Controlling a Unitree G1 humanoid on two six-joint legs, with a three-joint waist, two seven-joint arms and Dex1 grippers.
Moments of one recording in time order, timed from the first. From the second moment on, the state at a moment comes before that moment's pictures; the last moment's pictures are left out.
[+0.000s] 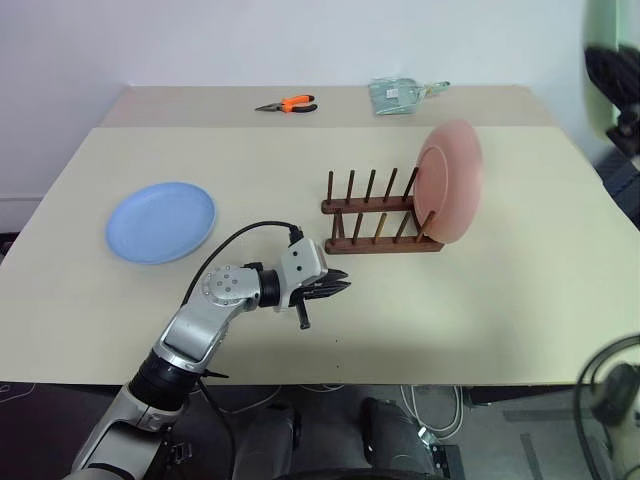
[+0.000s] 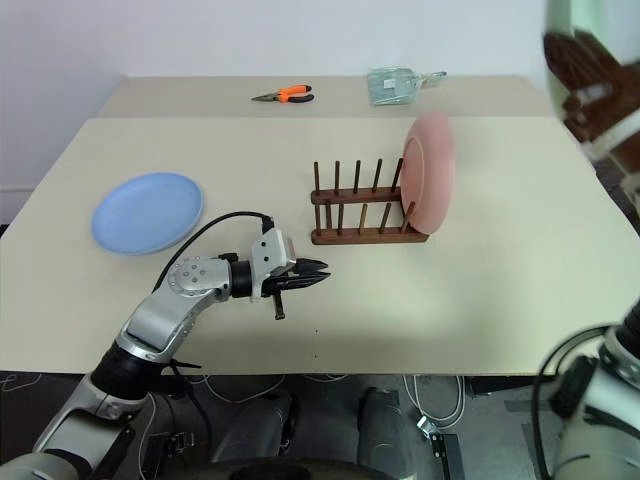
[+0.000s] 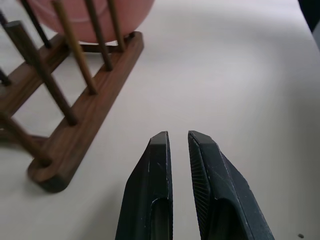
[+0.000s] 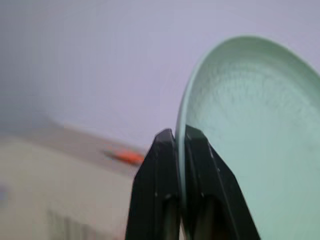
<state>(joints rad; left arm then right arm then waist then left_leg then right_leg) -0.38 0.43 -0.33 -0.20 -0.18 0.37 -0.87 -0.71 -0.74 -0.59 -0.29 0.95 0.86 0.48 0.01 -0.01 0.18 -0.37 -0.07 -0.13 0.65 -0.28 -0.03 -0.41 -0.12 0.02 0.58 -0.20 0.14</state>
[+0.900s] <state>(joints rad) -0.35 0.43 -0.29 -0.24 -0.21 0.41 -0.83 -0.67 -0.34 -0.36 -0.15 1.55 0.87 -0.19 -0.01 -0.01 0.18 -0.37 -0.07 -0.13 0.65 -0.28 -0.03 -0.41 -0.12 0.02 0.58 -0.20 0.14</state>
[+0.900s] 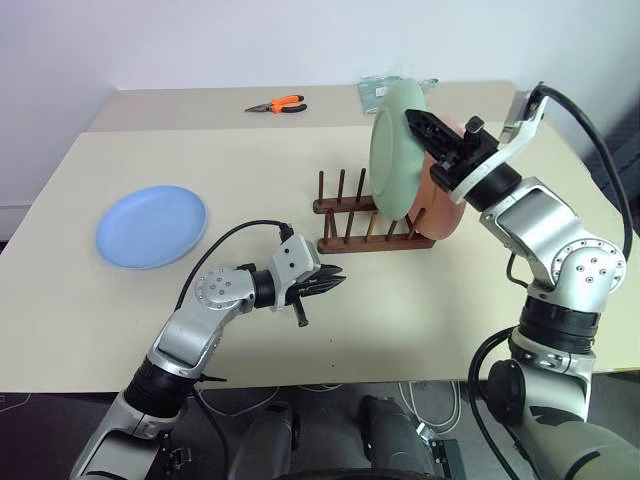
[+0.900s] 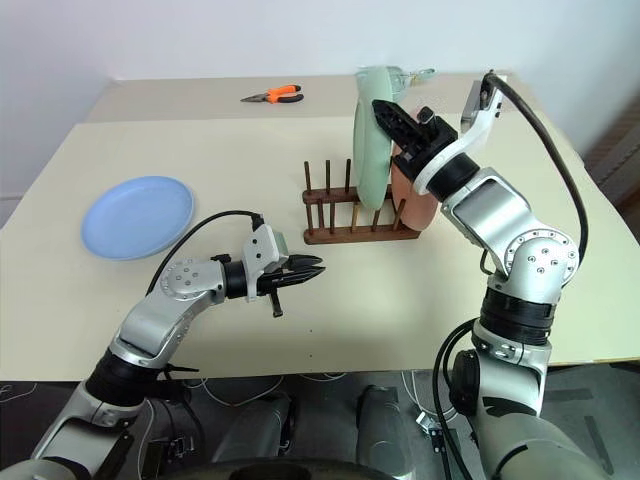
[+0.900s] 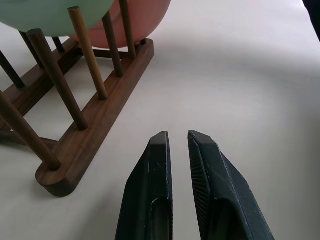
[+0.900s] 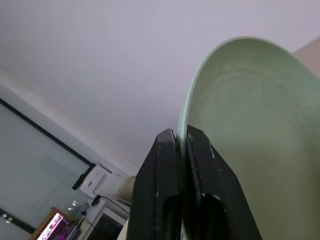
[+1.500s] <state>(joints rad) -0.53 0.45 0.29 0.08 -0.12 0.53 -0.13 -0.67 -0.85 -0.08 -0.42 0.80 0.59 0.54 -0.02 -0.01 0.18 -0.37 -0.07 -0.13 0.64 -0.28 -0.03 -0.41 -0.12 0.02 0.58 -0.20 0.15</state>
